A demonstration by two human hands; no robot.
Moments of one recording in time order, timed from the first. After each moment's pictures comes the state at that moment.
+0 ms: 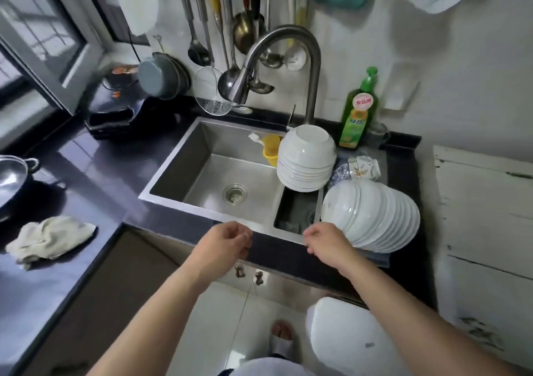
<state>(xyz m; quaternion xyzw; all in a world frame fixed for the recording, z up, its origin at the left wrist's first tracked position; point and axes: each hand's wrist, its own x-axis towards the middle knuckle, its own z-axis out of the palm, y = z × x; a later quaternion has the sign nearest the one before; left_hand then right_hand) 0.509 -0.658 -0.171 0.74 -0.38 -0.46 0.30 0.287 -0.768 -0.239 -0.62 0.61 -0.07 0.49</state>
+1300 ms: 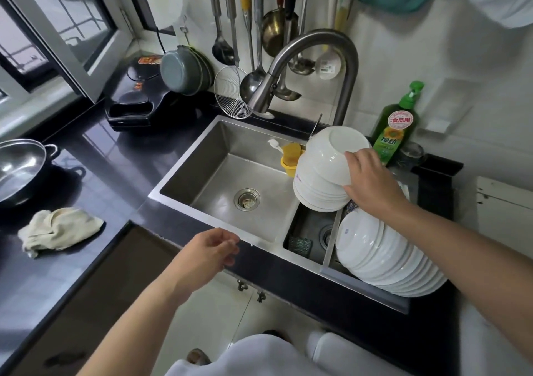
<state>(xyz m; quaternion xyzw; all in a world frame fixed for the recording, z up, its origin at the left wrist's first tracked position) 0.544 -0.689 -0.171 0.77 -0.28 -0.47 0.33 0.286 -0.972 -0.211 -0.91 0.40 -0.10 -0.08</state>
